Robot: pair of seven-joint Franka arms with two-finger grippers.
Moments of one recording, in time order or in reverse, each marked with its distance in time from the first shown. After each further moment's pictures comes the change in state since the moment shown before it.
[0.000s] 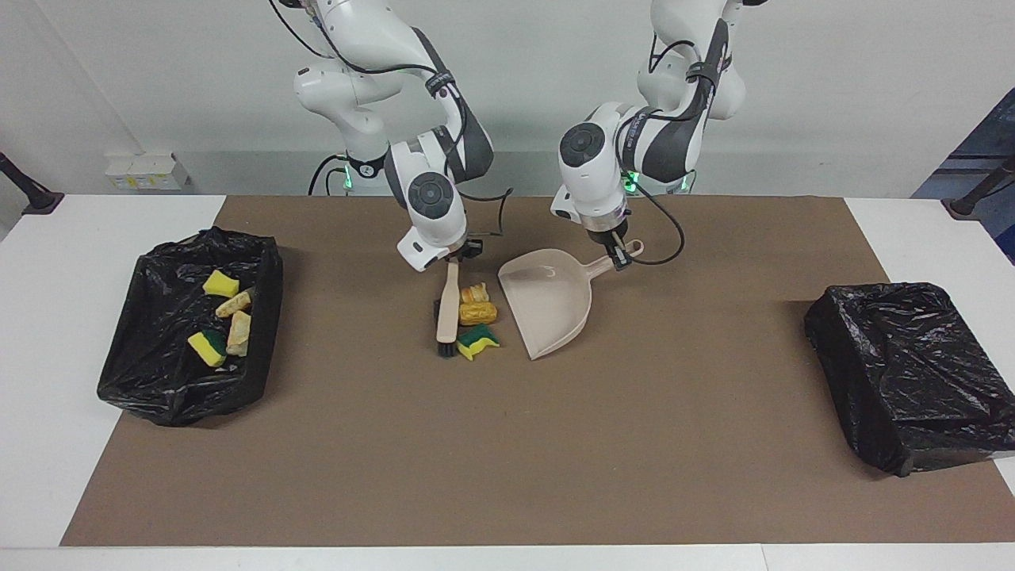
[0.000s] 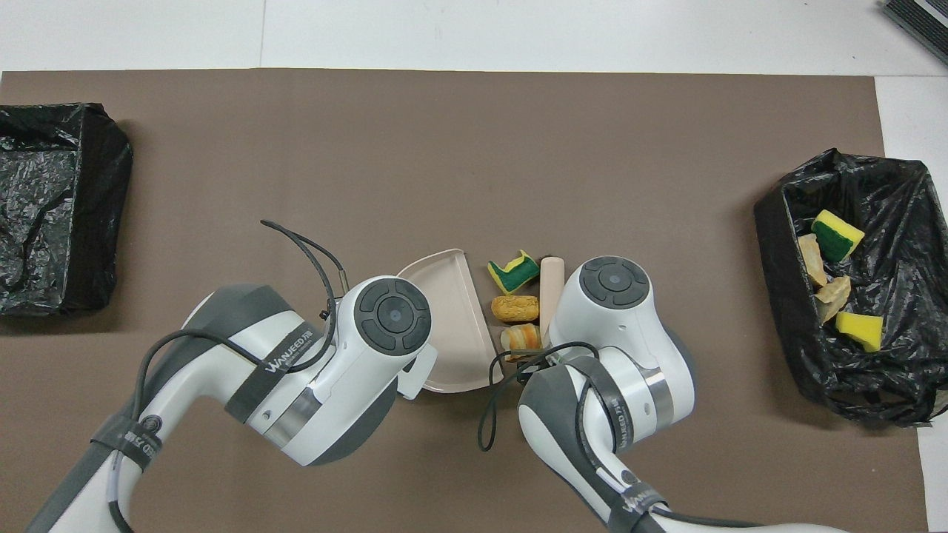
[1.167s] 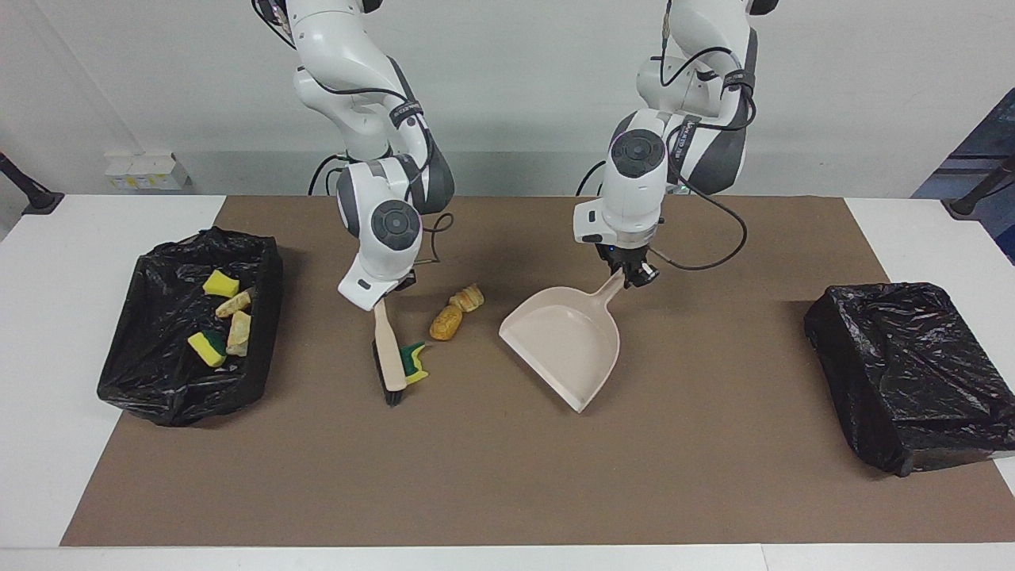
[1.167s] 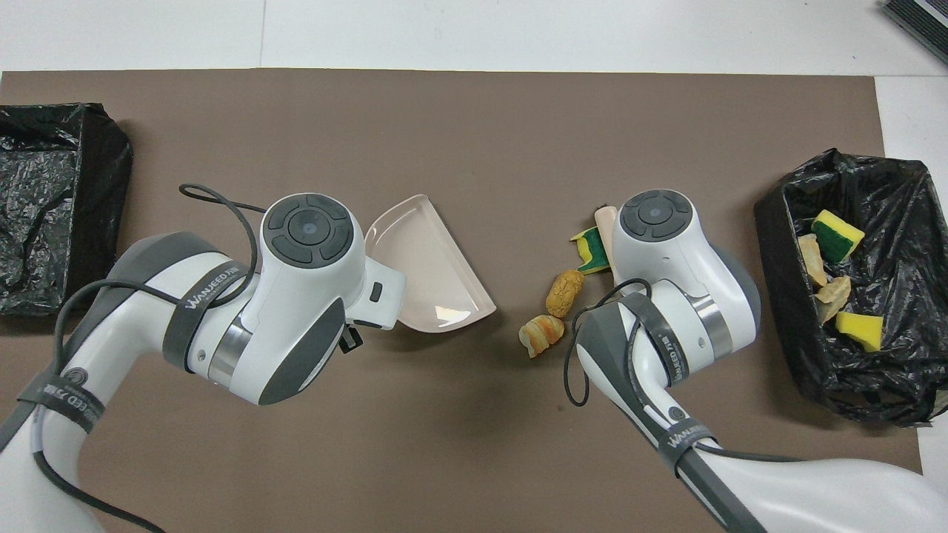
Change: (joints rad) left arm 0.107 0.049 0.019 0.125 -0.123 -0.005 -0.053; right arm -0.169 0.075 -0.001 0.155 -0.406 -0.154 -0.192
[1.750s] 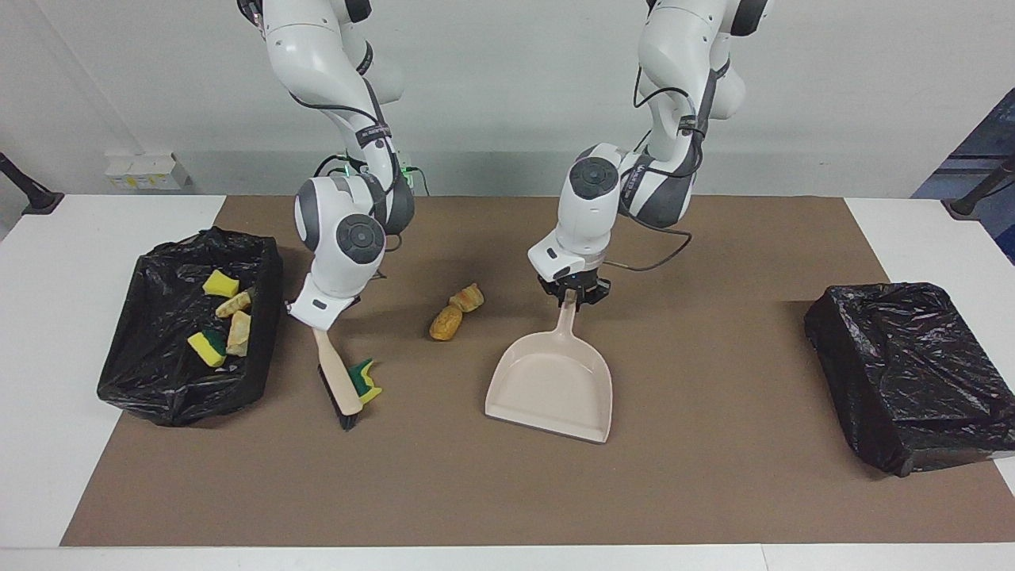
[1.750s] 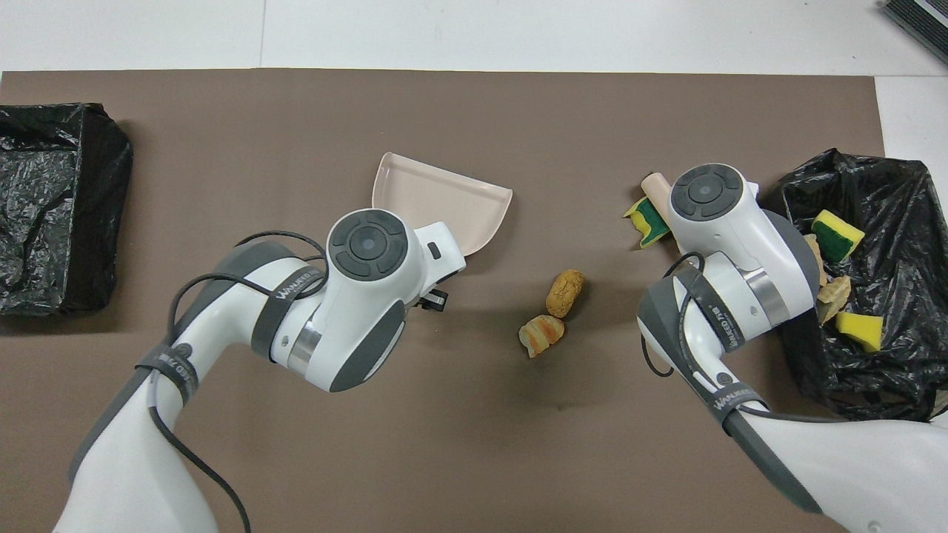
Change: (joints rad) left arm -0.054 0.127 0.002 0.048 -0.120 0.247 -0.710; right arm -0.136 0.059 -0.002 0.072 -0.312 0.052 -0.247
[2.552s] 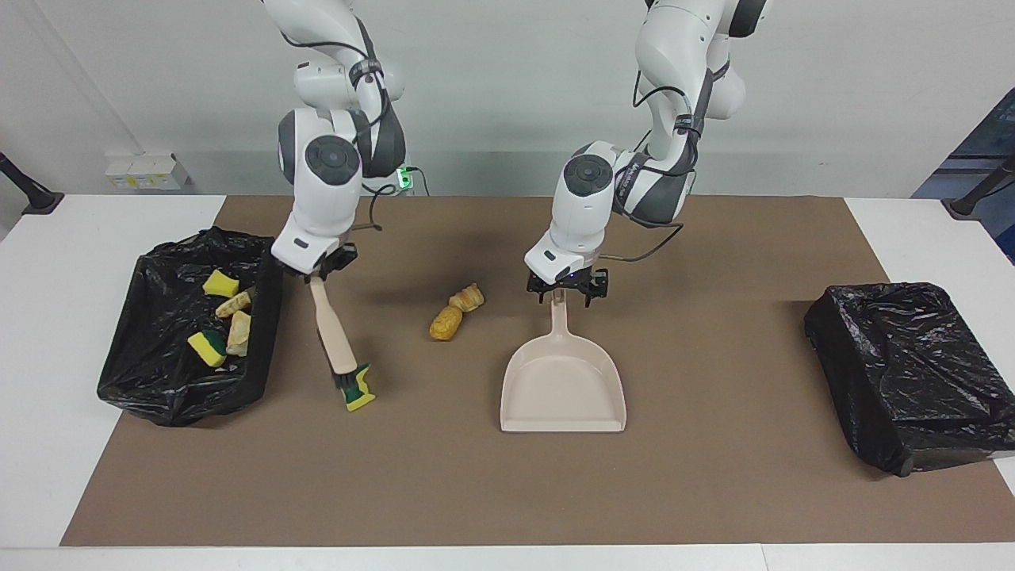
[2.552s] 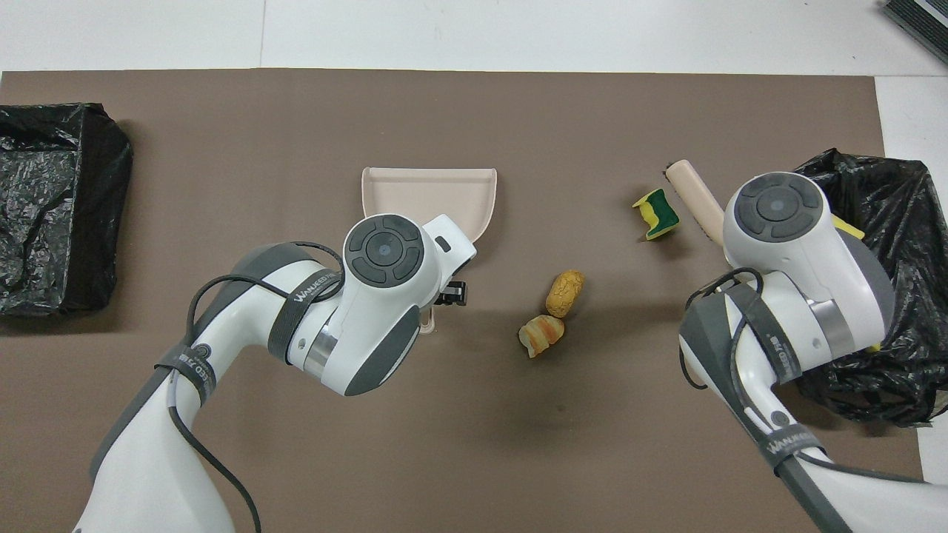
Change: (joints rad) left arm -0.027 0.033 -0.023 0.011 -0.013 0.067 -0.326; right arm -0.047 -0.117 -0.026 -0.060 -0.070 0.099 -0.087
